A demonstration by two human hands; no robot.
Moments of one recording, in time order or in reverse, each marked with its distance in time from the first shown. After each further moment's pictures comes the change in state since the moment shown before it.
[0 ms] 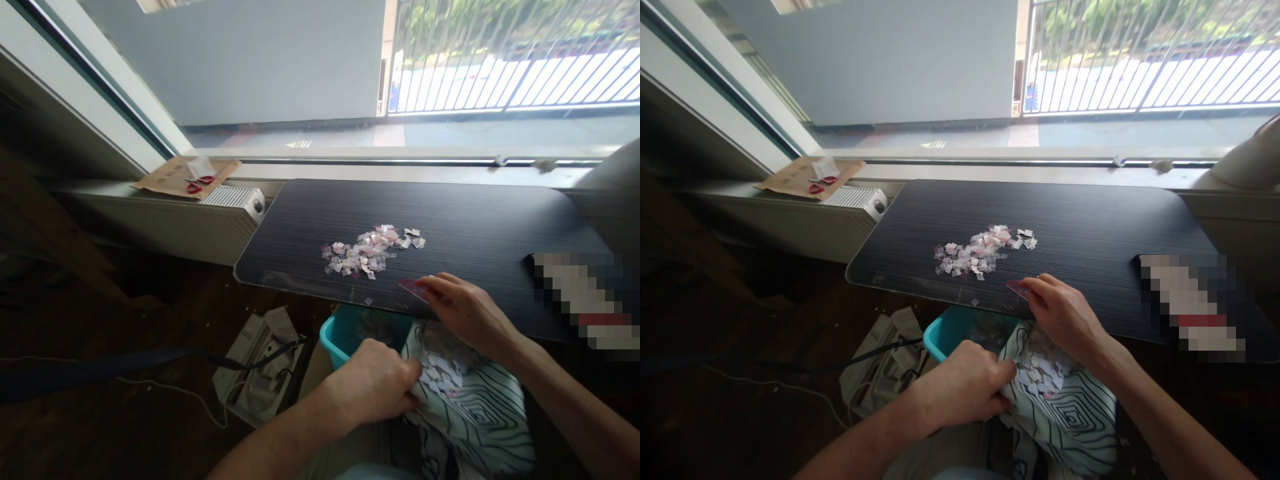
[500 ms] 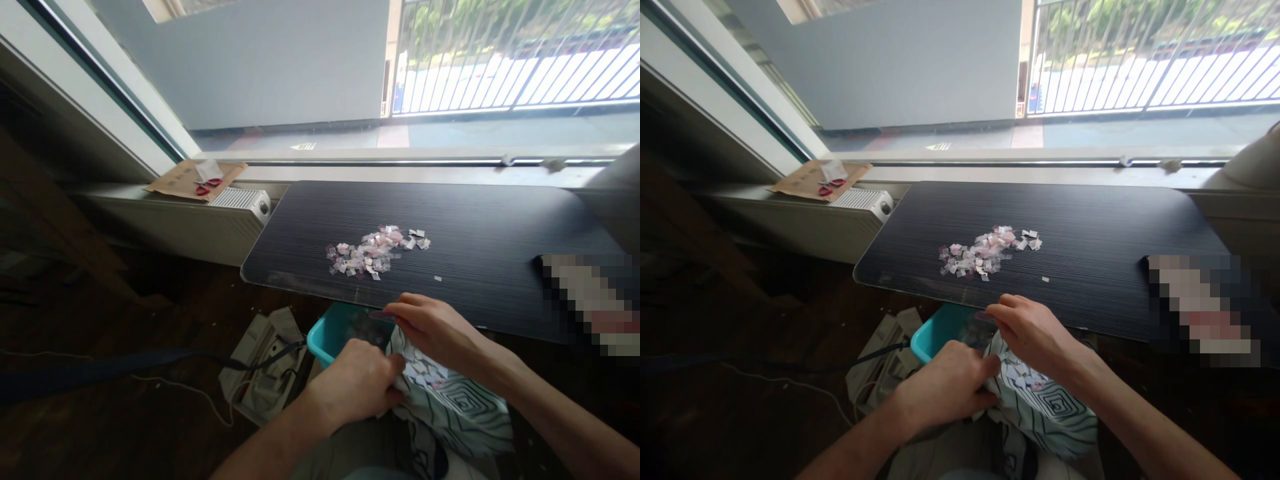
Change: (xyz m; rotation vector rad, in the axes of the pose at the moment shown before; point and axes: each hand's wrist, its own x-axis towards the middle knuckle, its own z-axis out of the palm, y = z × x) left_hand -0.022 -0.012 0.000 0.013 0.008 -0.097; right_hand 0.005 -0.032 0.013 0.107 -0.210 -0.228
